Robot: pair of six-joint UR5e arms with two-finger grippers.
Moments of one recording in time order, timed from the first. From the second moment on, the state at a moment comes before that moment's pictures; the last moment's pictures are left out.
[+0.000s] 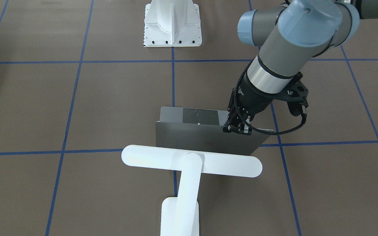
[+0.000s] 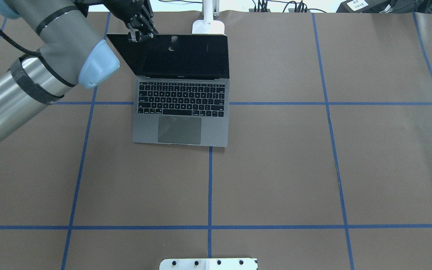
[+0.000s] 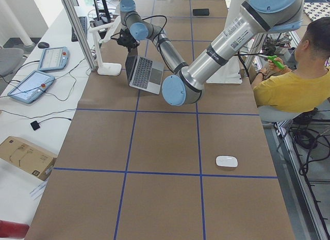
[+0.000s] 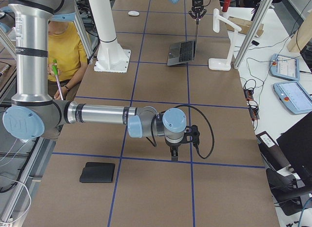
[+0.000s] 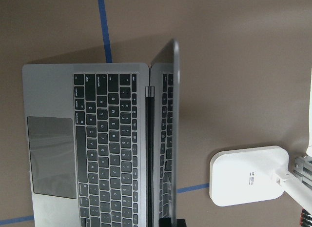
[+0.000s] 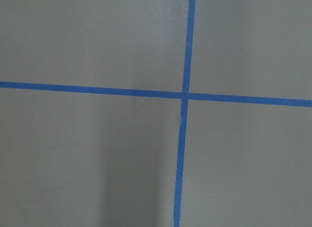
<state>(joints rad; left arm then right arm) -0.94 -2.44 -1.52 -1.66 -2.17 -2.52 1.57 -1.65 1.64 -1.44 2.44 0.02</state>
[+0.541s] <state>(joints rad) -0.86 -2.54 -1.36 -1.77 -2.06 -2.62 1.57 -1.65 1.64 -1.44 2.44 0.02</state>
